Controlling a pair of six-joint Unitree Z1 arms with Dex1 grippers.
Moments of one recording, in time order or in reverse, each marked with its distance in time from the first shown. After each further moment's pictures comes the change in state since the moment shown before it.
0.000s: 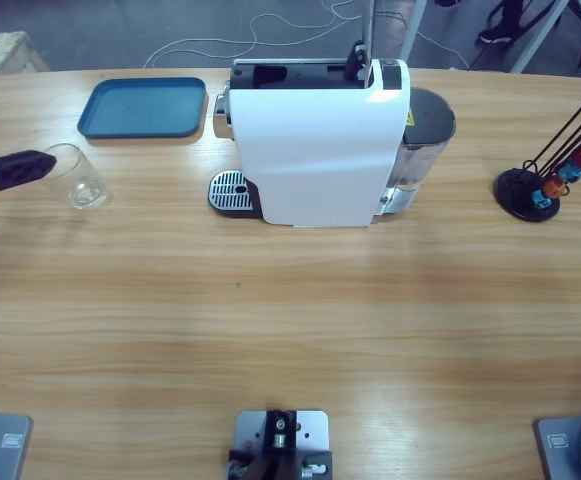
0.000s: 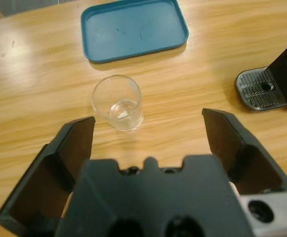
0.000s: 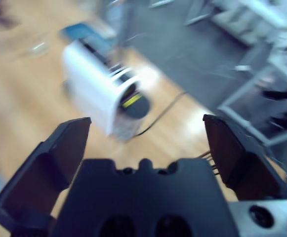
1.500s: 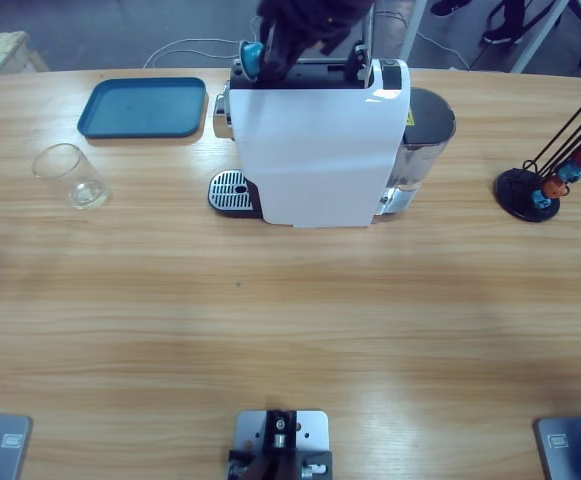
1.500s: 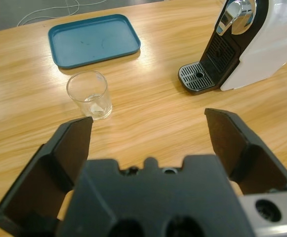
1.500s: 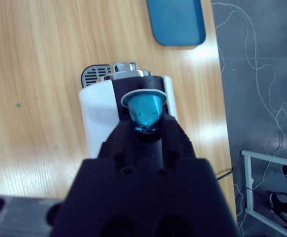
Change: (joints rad) arm 0 -0.142 -0.383 0.002 0.242 -0.077 -0.040; arm 1 -0.038 1.066 -0.709 0.142 0.386 -0.527
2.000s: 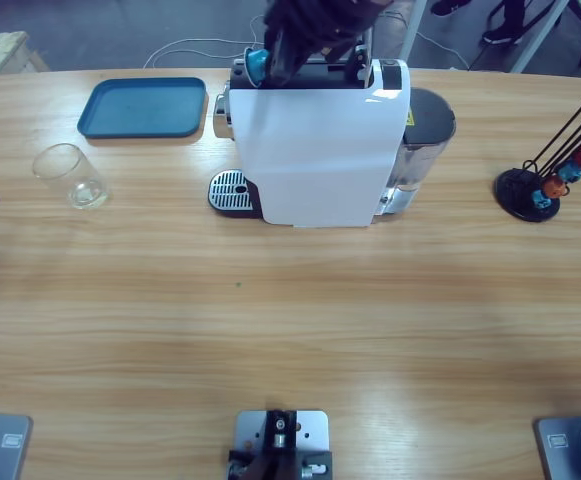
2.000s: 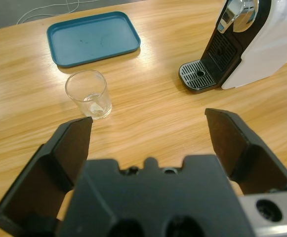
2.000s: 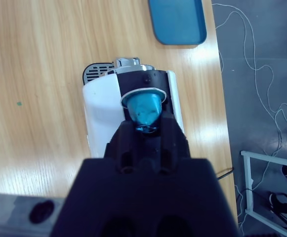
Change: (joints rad) arm 0 0.000 0.024 -0.007 0.000 0.000 0.000; arm 1 0.000 -0.040 0.083 -0.060 0.000 0.000
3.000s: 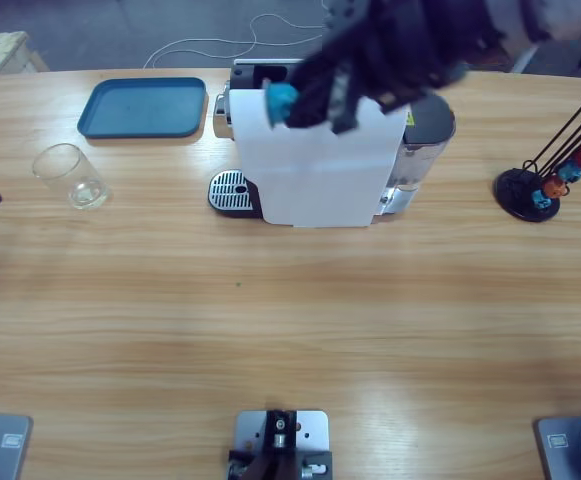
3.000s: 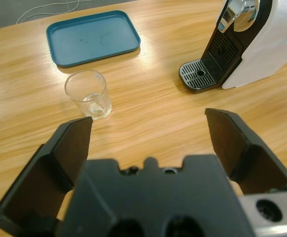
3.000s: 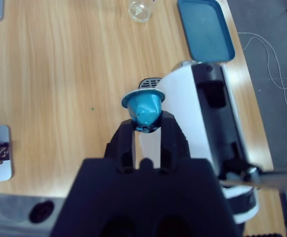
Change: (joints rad) arm 0 0.000 0.013 -0.005 0.000 0.000 0.000; arm 1 0.006 -0.261 0.340 -0.161 0.198 0.090
